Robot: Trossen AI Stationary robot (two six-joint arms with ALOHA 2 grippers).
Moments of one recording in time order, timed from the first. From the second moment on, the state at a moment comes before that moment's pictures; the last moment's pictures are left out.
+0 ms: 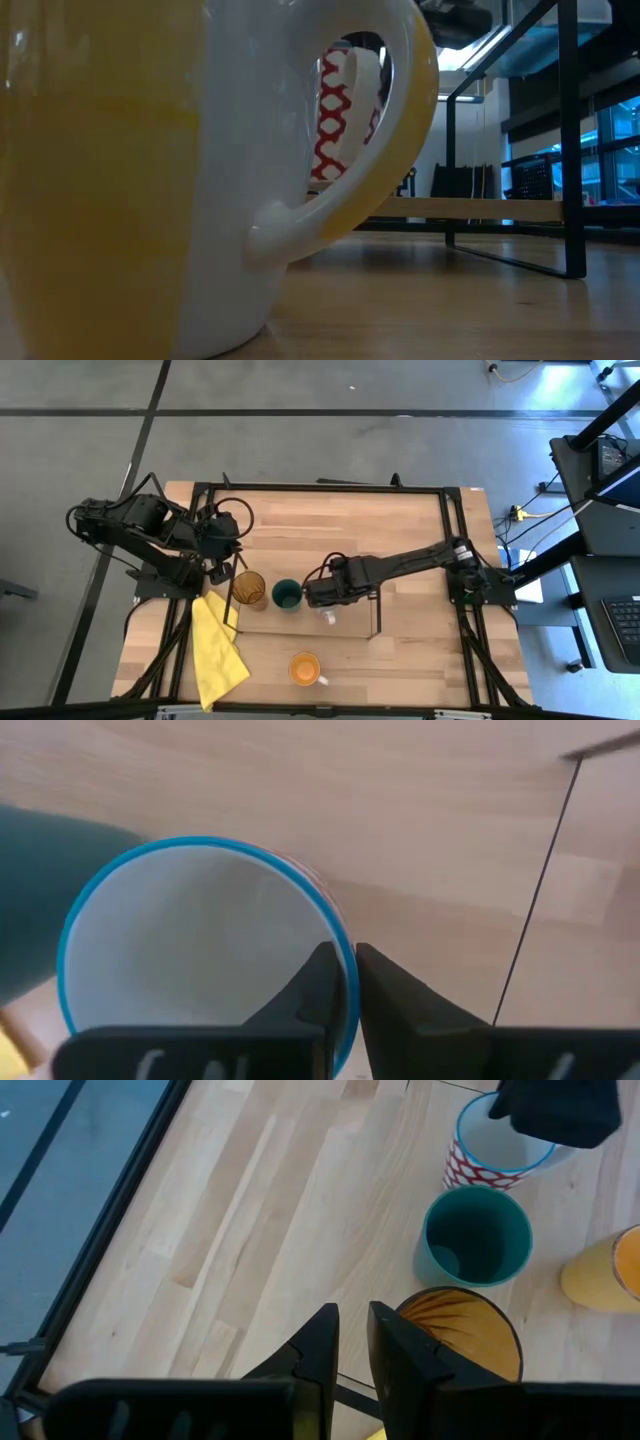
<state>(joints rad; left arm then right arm) -0.26 1.19 1.63 -1.51 -0.38 -0.52 0.23 2.09 2.00 -1.35 0.14 1.66</state>
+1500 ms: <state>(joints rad) -0.26 1.19 1.63 -1.51 -0.38 -0.49 0.20 2.09 2.01 -1.30 0.15 1.51</state>
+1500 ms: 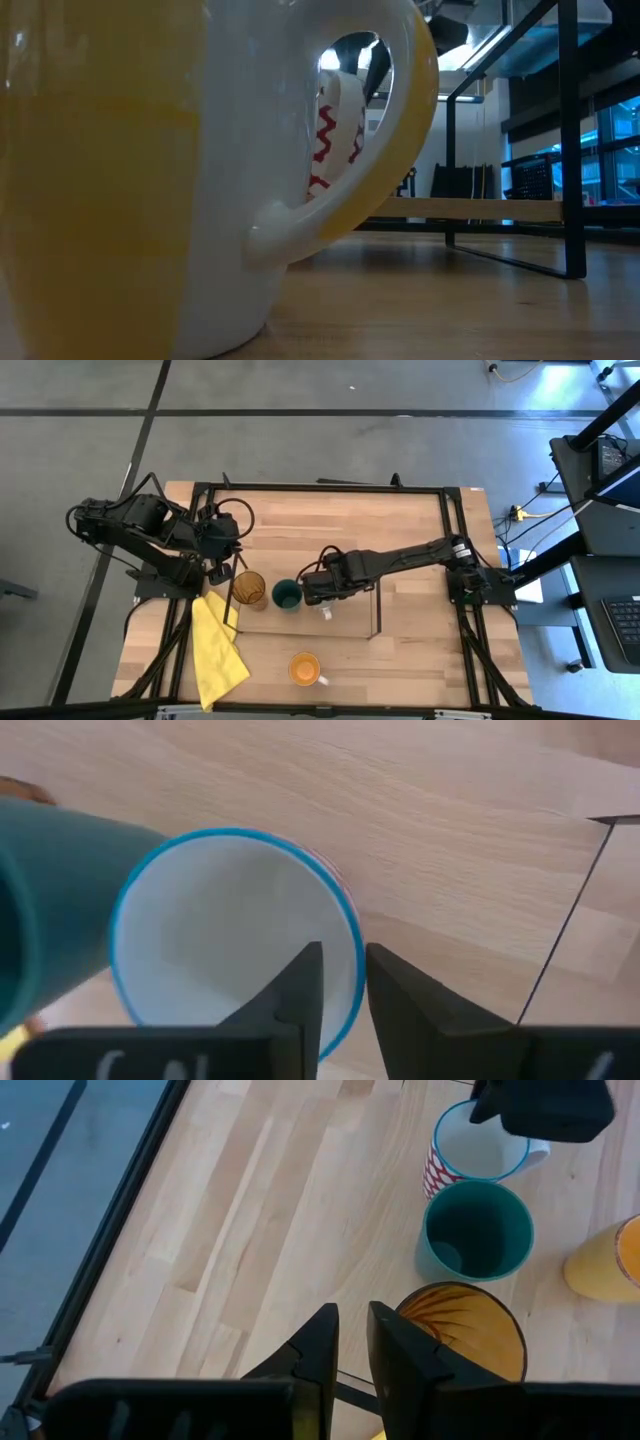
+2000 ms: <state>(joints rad) -0.26 1.19 1.63 -1.51 -0.38 -0.49 0.20 2.09 2.23 -1.50 0.19 1.26</state>
